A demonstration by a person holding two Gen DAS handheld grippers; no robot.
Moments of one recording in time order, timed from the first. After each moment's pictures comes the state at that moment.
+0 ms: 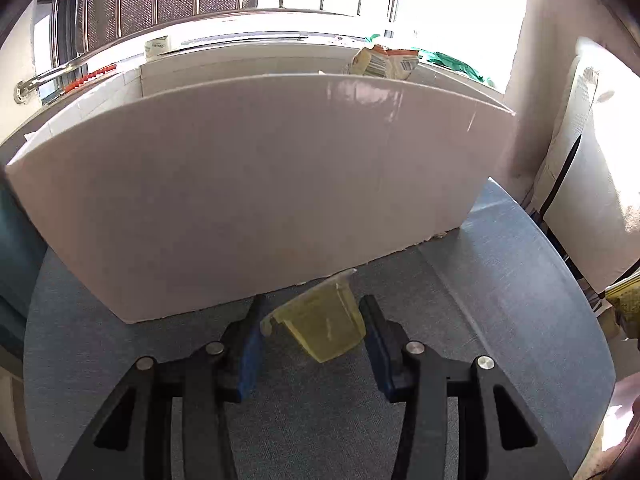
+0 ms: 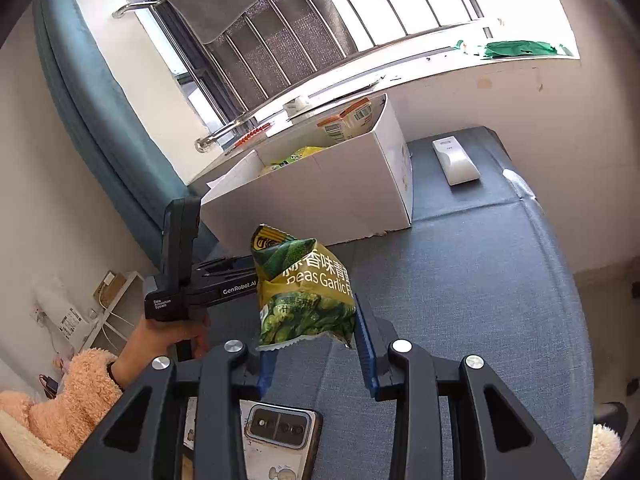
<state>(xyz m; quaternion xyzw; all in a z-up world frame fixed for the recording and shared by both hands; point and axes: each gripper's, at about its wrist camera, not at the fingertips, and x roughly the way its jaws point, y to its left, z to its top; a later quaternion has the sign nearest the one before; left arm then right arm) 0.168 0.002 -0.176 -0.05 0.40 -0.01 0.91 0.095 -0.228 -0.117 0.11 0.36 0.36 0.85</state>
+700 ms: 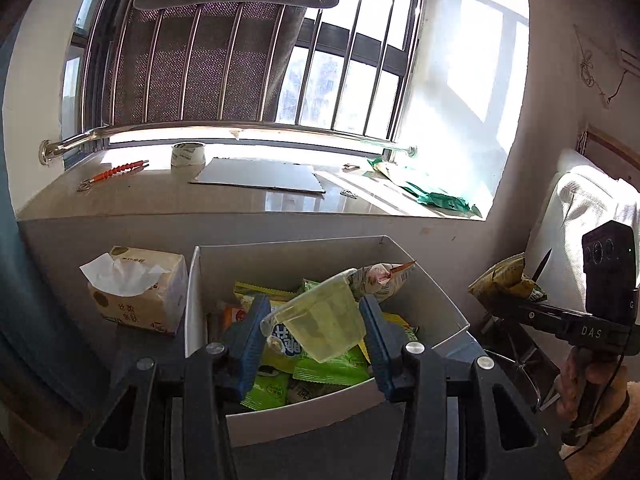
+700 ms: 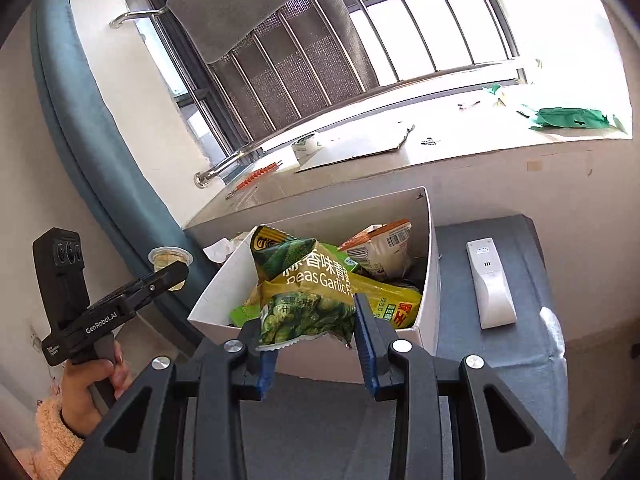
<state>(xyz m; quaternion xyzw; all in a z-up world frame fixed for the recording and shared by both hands) 0.185 0.075 -0.024 -0.10 0.27 -0.02 0.96 0.226 -0.158 -0.032 0.08 0.34 0.36 0.86</state>
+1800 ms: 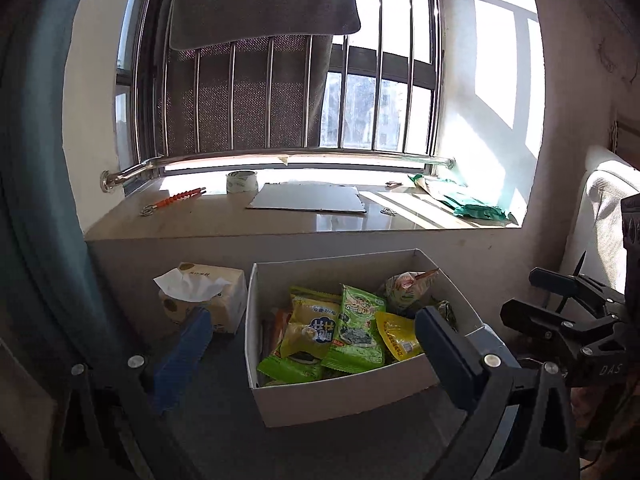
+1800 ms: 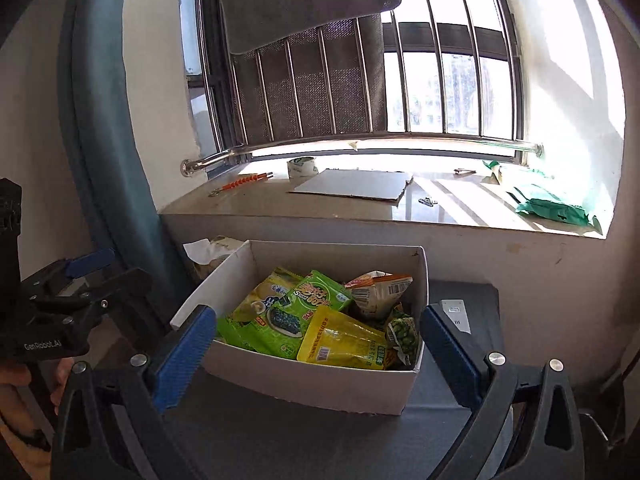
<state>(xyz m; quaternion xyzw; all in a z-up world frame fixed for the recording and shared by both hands) 0.115 0.042 0.007 -0.04 0.24 0.10 0.97 0.167 -0.119 0.012 -0.03 0.26 0.32 0.91</state>
